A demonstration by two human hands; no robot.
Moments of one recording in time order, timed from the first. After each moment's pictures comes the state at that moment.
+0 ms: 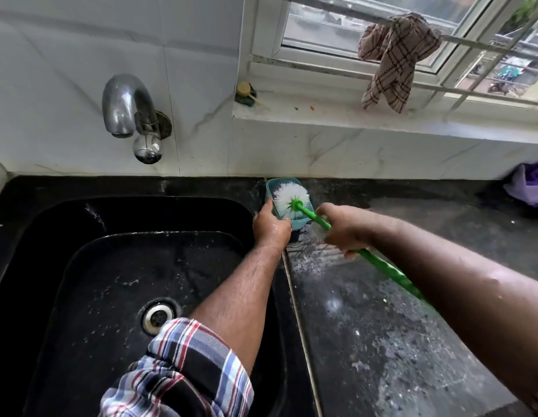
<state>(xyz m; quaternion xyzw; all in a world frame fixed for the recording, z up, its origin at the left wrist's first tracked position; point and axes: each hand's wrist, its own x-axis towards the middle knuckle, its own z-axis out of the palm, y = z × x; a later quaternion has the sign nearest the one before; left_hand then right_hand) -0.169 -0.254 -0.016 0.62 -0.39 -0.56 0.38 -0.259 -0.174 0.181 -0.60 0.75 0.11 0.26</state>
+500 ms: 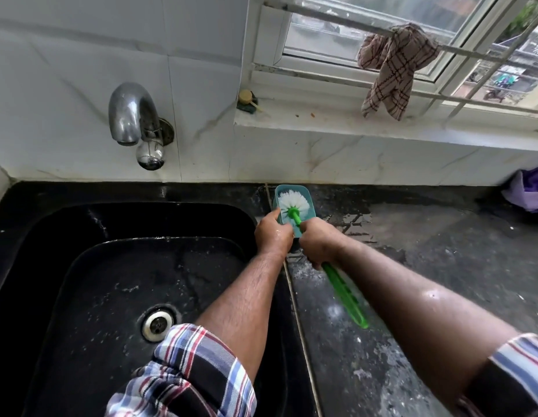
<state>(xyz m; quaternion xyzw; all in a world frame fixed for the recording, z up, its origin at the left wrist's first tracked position) -0.163 -0.243 0.009 0.64 -0.44 -0.52 0.36 -0.226 -0.180 0.140 -0.51 0.80 0.00 0.33</state>
